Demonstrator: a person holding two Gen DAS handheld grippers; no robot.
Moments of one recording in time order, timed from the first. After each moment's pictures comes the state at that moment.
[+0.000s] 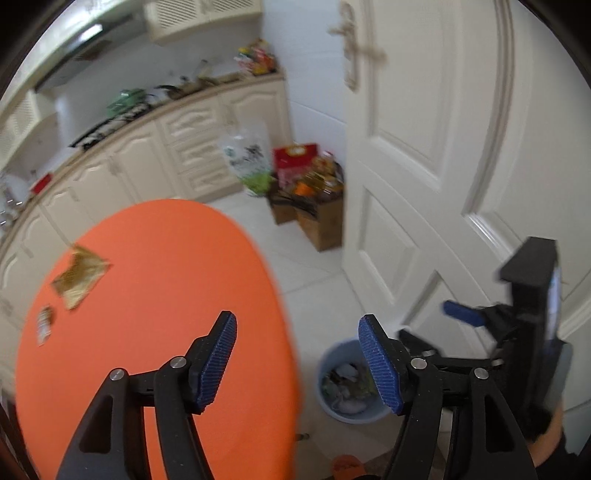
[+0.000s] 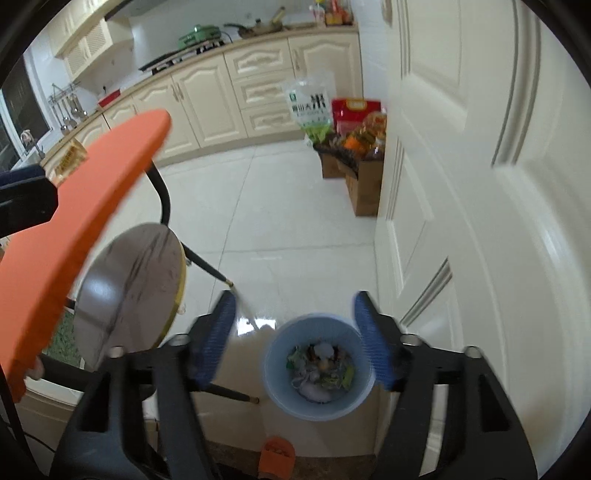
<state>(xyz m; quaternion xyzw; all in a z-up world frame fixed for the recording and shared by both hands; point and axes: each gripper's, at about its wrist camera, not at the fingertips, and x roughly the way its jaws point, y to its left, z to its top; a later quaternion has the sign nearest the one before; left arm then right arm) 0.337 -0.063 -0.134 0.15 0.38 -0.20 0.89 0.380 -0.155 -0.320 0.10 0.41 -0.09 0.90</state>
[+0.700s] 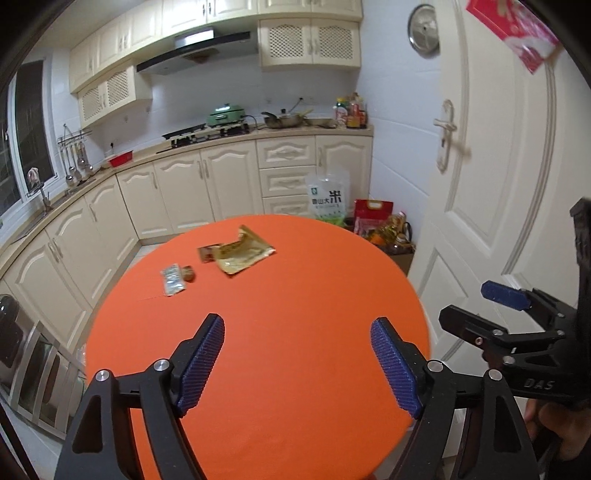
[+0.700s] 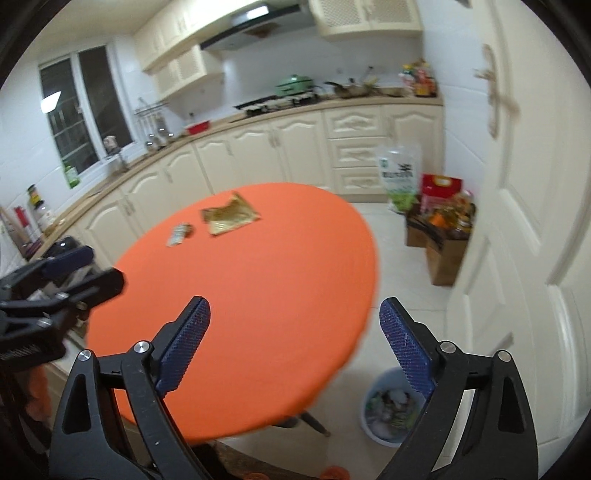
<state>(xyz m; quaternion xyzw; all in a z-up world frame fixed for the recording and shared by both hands) 0.197 0.142 -0.080 0.05 0.31 -0.11 0.94 0.373 0.028 -0.178 0.07 0.32 0.05 0.94</state>
